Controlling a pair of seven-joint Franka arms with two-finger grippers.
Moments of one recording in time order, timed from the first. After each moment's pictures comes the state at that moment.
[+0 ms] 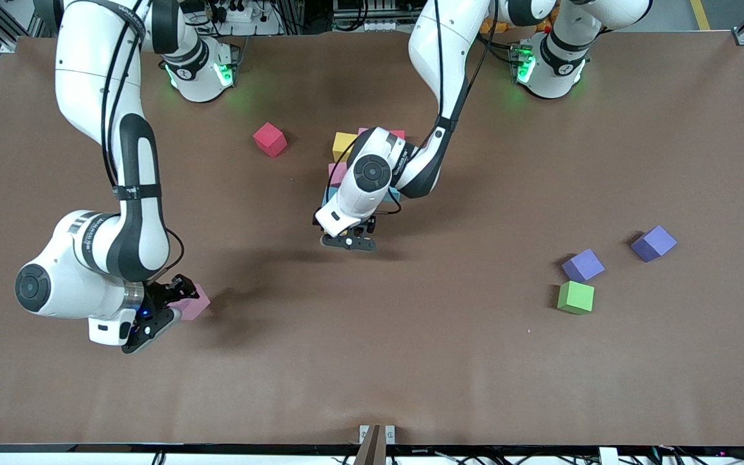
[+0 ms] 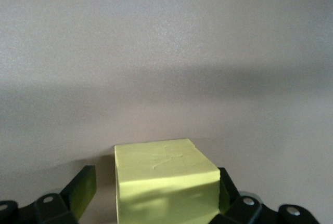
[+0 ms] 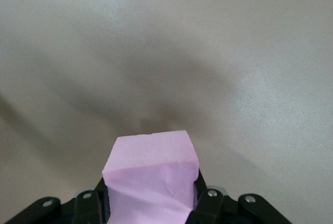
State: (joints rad) left arm -1.20 1.01 0.48 -1.28 -0.83 2.30 -0.37; right arm 0.49 0.80 -0.59 -1.38 0.65 1.91 -0.87
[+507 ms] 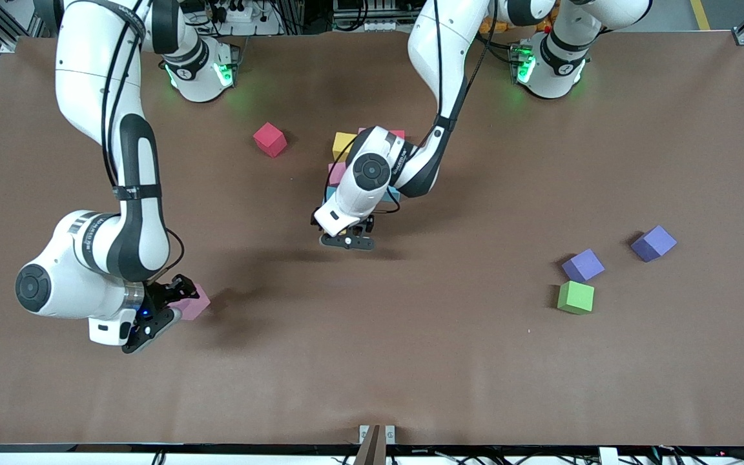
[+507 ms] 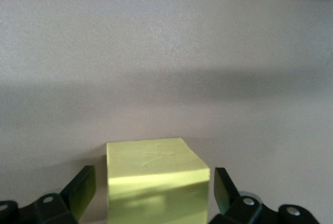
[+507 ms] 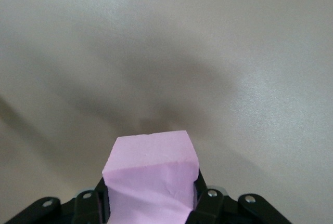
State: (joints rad) left arm -1.21 1.01 0.48 -1.27 -0.84 2.30 -0.41; right arm 0.49 0.80 -0.59 -1.38 0.65 1.91 -0.88
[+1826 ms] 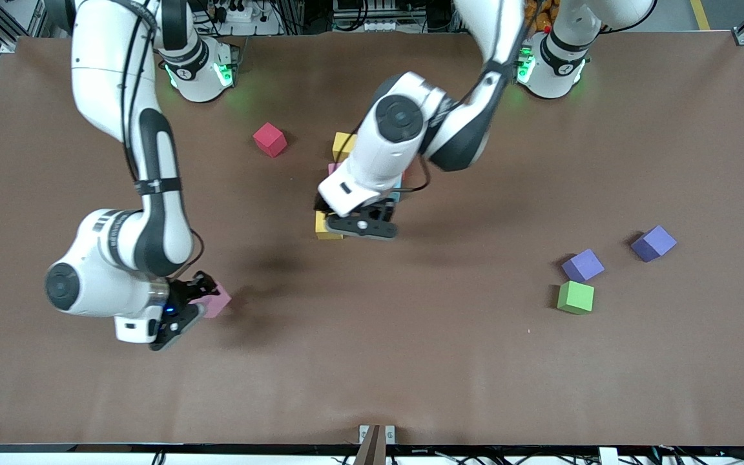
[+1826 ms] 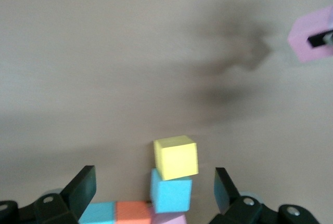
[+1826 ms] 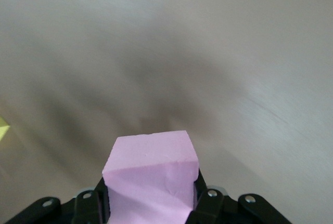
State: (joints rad) left arm -1.09 0.65 0.52 -1.25 -0.54 1.99 -0.44; right arm 0.58 0.80 -0.57 -1.37 0.66 1.91 -0.87
